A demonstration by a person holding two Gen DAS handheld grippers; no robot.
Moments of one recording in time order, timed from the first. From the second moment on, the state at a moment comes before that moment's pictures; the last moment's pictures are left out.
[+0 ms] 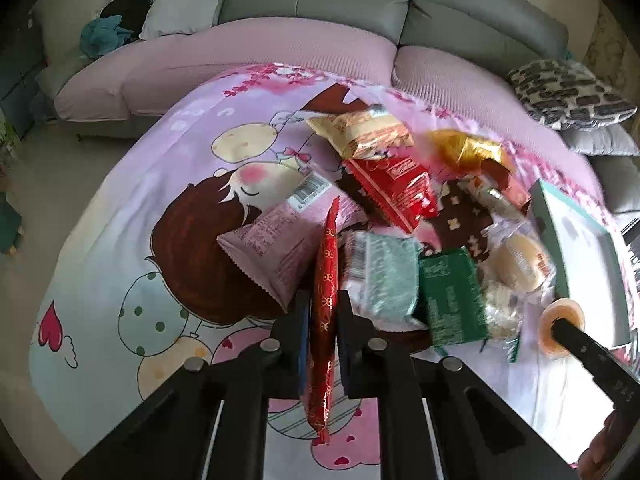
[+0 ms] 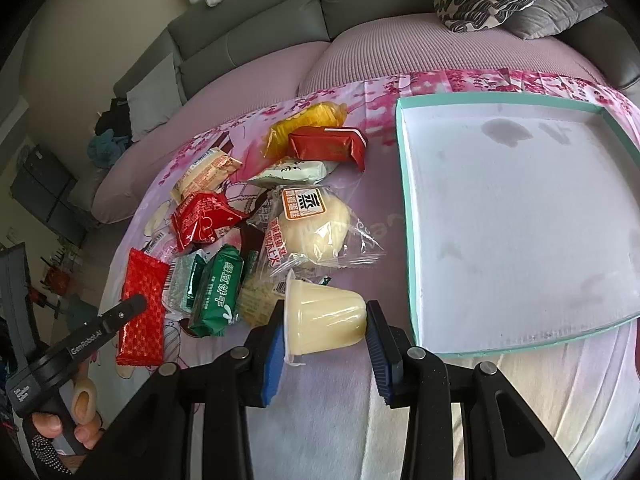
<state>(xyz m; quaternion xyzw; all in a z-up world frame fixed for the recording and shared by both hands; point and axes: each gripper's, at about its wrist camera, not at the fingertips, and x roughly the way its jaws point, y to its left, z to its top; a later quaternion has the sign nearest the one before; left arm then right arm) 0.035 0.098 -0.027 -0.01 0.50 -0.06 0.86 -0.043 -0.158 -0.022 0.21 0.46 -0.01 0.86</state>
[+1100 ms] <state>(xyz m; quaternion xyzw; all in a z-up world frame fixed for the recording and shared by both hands) 0.025 0.080 0.017 -0.04 0.48 -0.08 0.87 -0.055 -0.195 0.017 0.21 0.40 -0.06 0.89</state>
